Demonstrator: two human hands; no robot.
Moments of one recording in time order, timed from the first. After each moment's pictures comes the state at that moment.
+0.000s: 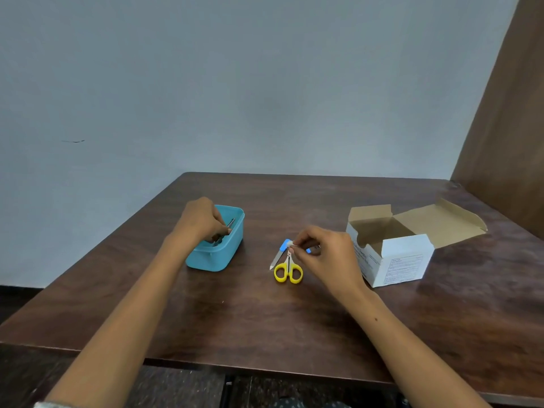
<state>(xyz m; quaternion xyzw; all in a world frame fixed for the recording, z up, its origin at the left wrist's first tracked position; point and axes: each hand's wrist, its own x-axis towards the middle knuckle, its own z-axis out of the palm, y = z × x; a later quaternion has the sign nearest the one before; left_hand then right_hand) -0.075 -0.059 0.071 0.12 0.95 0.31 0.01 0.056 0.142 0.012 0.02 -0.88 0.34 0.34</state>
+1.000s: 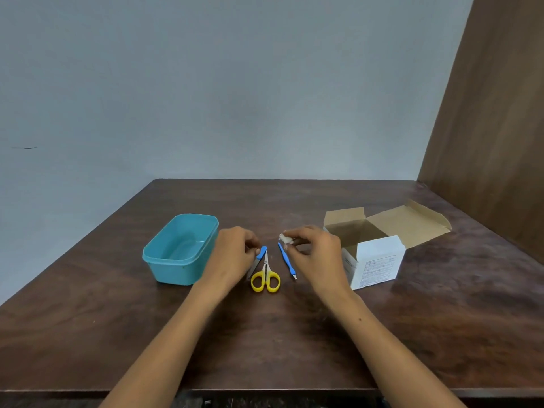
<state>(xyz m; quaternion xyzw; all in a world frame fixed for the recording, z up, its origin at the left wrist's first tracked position) -0.031 0.013 0.023 0.27 0.90 0.32 -0.10 0.050 0.154 0.012 -0.06 -0.86 0.36 0.36</state>
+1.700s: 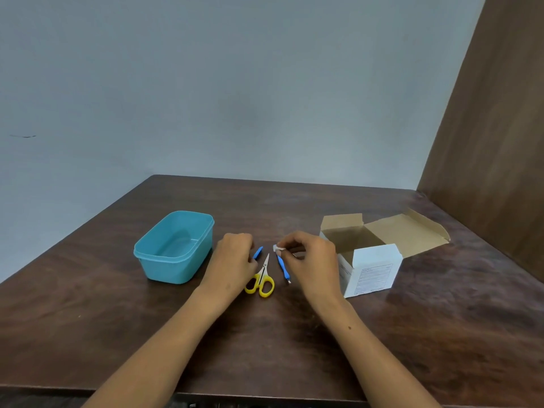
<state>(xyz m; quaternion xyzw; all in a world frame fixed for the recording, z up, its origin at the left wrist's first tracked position) -0.021 0.024 0.014 0.28 0.92 0.25 -0.14 0.049 0.153 0.008 -0.10 -0.86 0.37 0.34</state>
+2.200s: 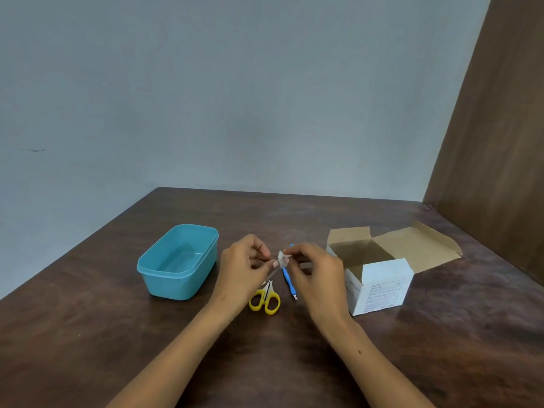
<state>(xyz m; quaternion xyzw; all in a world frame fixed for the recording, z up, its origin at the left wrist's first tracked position) -0.017 0.027 0.016 0.24 0.80 0.55 -0.08 0.049 0.151 0.004 -0.04 -0.84 0.35 0.41</state>
